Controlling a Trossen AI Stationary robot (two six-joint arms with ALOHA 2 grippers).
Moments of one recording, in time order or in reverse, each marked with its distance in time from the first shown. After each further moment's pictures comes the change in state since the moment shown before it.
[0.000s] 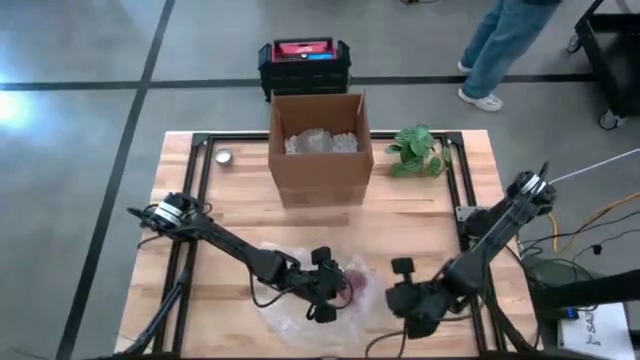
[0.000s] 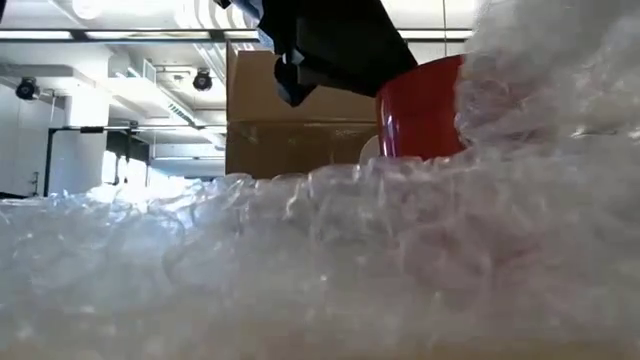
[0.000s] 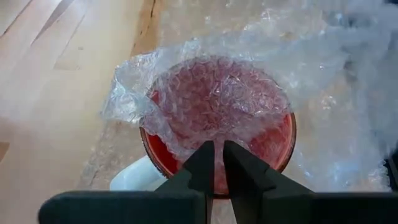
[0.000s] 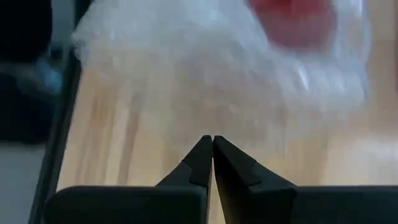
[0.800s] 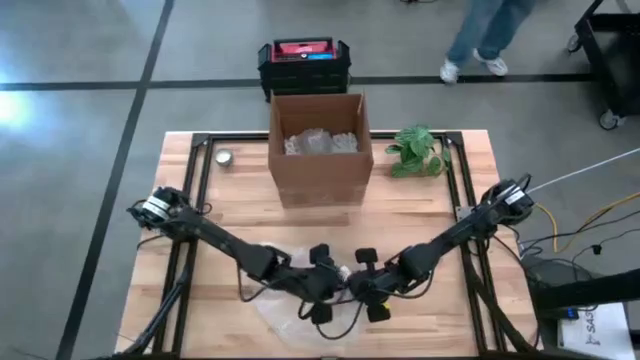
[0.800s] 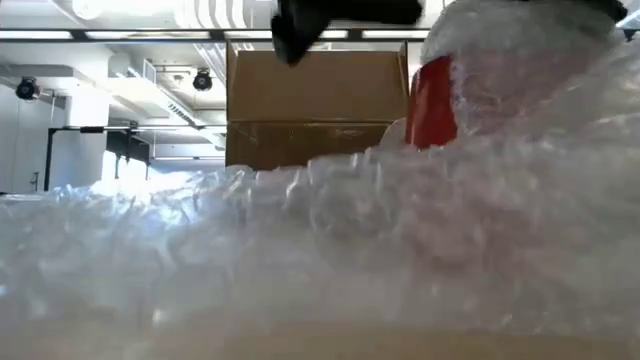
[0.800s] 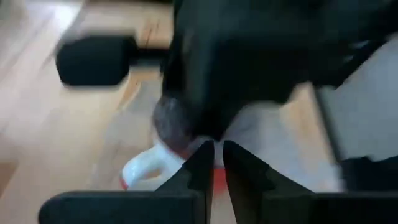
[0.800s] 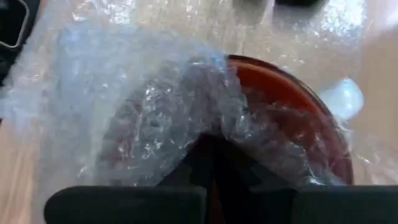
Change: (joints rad) left arm -0.025 -0.106 -0.001 0.048 0.010 0.043; right arm -0.261 0.184 -0.010 0.205 -0.233 -0.208
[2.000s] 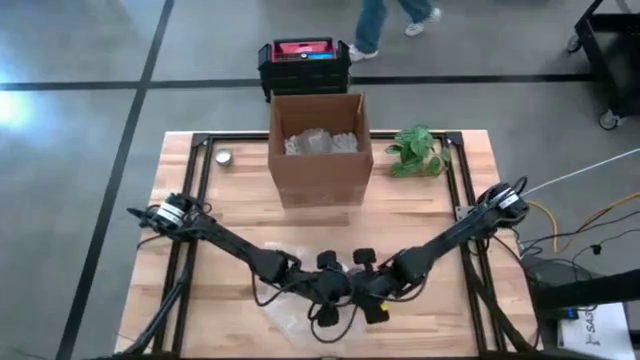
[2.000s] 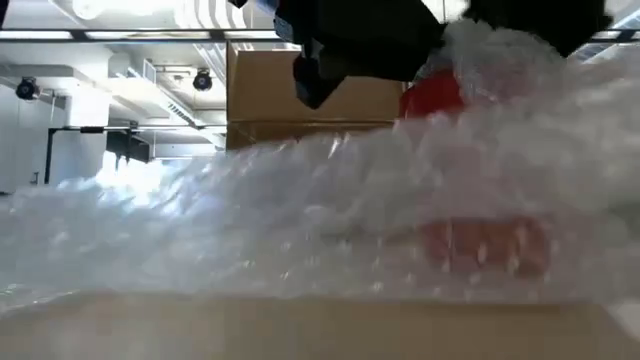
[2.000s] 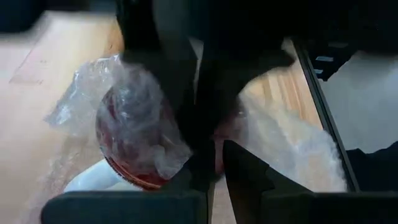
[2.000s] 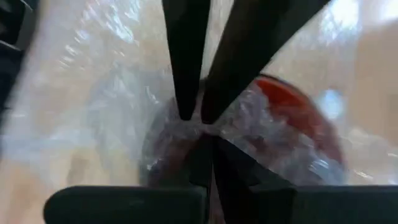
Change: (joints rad) left arm 0.032 0.114 -0.003 0.051 0.071 -0.034; right arm -0.009 0.081 0.127 -0.159 0.005 -0.010
